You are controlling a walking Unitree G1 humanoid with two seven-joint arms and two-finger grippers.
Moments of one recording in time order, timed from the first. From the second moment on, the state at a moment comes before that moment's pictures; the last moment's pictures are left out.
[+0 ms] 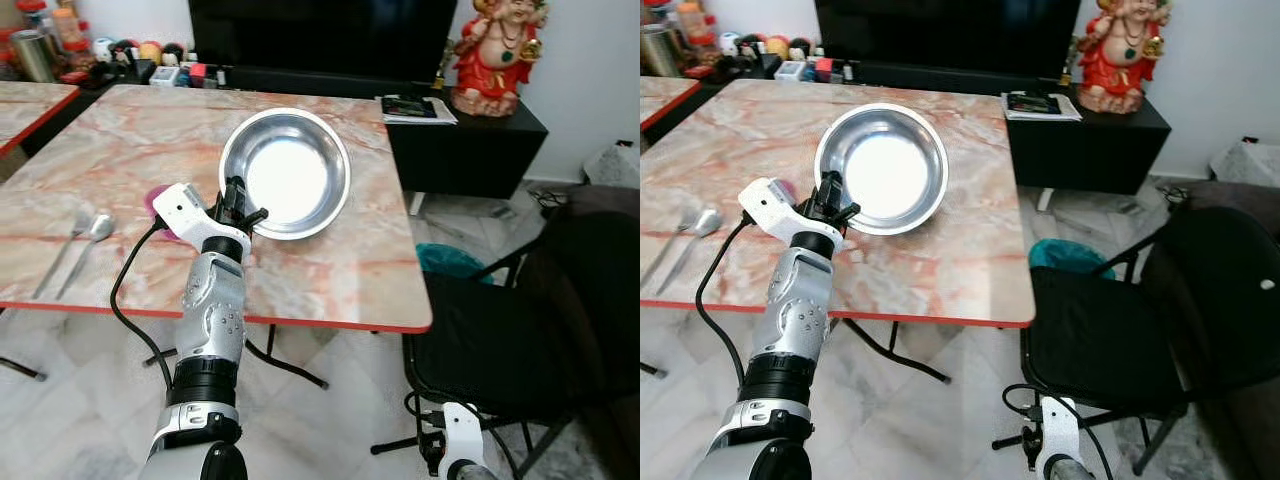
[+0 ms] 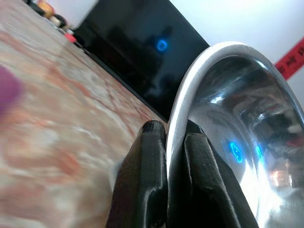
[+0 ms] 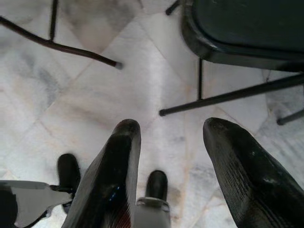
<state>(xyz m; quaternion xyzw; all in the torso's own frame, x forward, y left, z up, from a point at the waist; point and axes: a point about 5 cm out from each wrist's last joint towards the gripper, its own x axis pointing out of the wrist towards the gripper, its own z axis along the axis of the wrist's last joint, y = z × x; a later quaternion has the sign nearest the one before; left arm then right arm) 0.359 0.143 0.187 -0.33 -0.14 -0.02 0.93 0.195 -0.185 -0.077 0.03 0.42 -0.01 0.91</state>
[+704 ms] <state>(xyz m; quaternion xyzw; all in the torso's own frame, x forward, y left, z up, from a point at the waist) 0.362 0.148 0.202 -0.32 -0.16 -0.01 0.93 0.194 -0.184 -0.077 0.04 0.42 -0.02 0.91</state>
